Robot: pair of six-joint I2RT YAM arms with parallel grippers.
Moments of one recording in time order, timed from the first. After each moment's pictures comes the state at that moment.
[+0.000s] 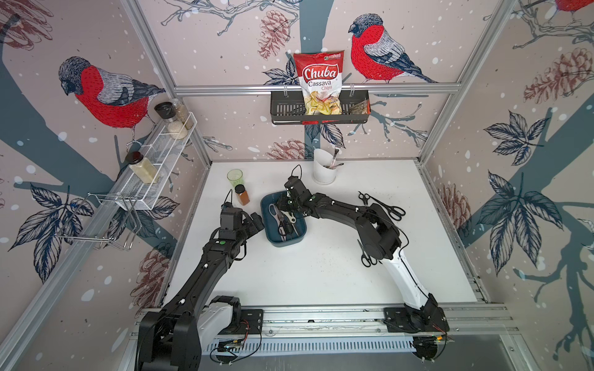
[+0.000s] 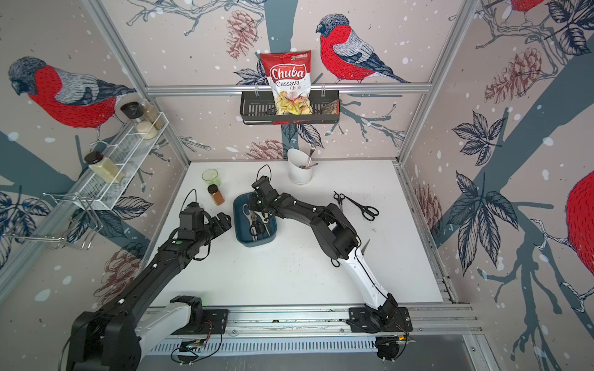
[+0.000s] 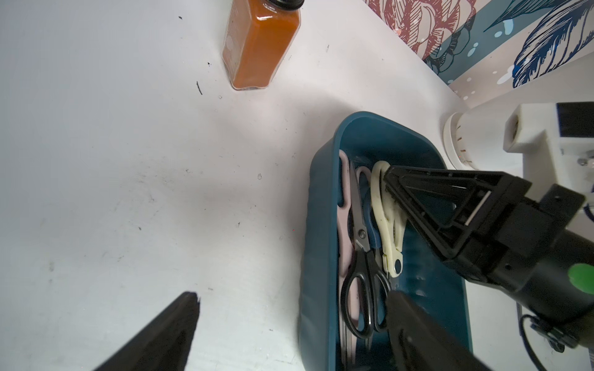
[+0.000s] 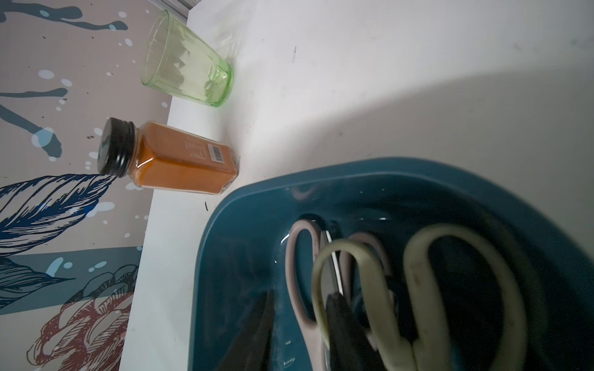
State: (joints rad) left arm -0.10 1.03 0.56 -0.26 0.04 -0.63; right arm 0.88 2.38 1.88 -0.18 -0.11 0.79
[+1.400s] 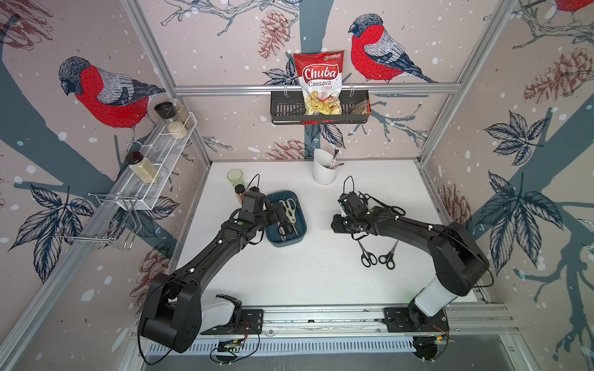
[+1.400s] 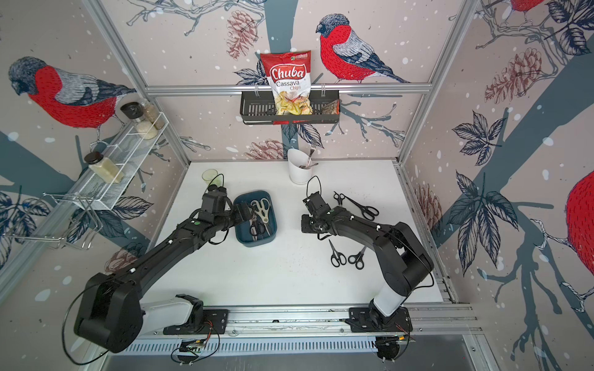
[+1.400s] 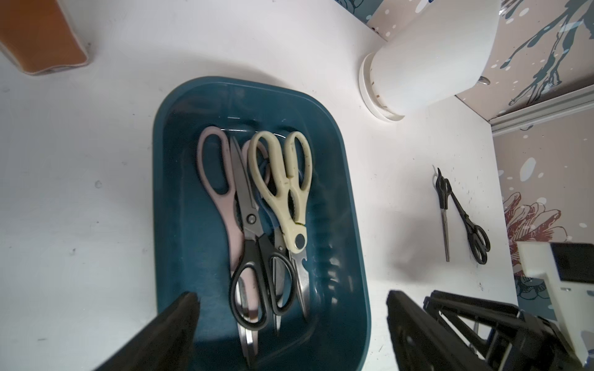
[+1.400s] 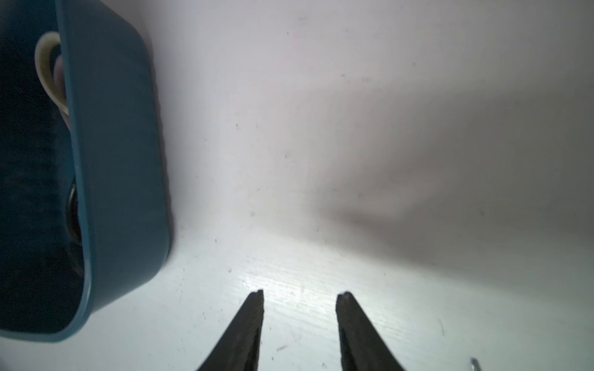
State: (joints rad) left arm -0.34 1.27 0.80 -0.27 0.10 -0.65; right arm 0.69 1.63 0.99 -0.41 -0.05 0.55
